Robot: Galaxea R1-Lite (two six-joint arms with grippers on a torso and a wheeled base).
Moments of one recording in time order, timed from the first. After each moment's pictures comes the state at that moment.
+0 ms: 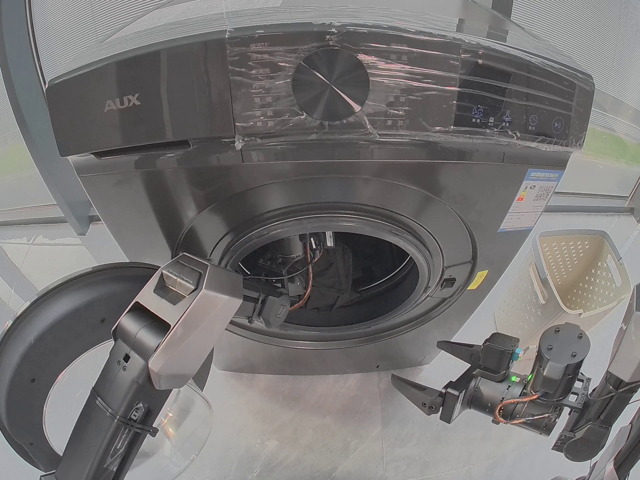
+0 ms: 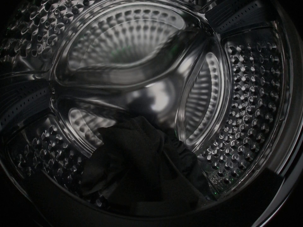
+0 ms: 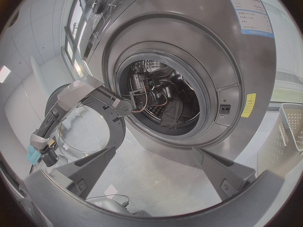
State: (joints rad) left arm -0.51 2.71 -1.92 -0.86 0.31 -0.07; right arm 0.71 1.89 -0.11 -1.55 -0.01 0.17
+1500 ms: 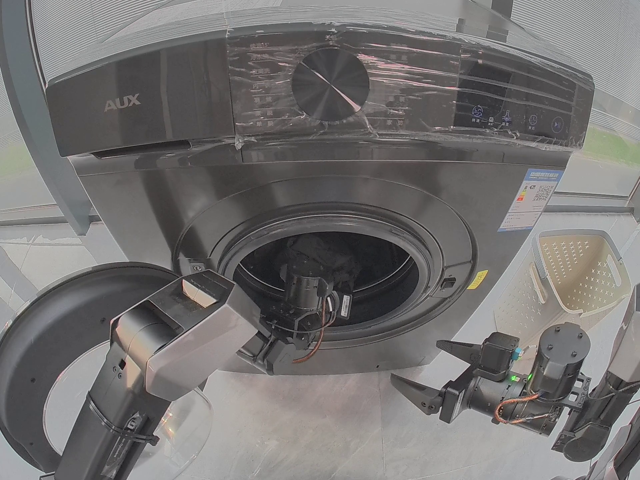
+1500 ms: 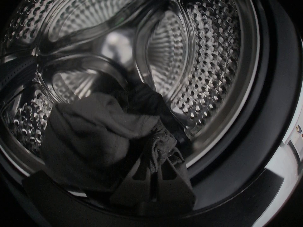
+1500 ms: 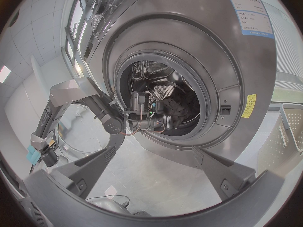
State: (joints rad) left arm -0.60 2.64 -1.51 -0.88 0.20 -0.04; right arm 0.71 1.89 -0.11 -1.55 -0.01 0.18
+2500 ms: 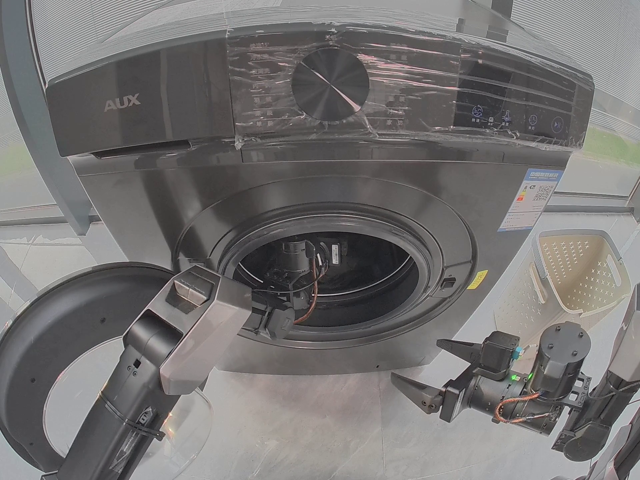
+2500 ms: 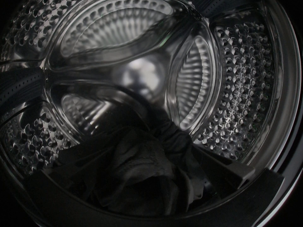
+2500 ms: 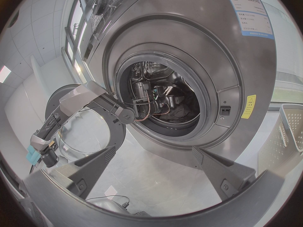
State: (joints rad) left arm -0.52 2.76 -1.92 -0.86 0.28 -0.05; right arm 0.71 1.89 -0.11 -1.55 -0.01 0.17
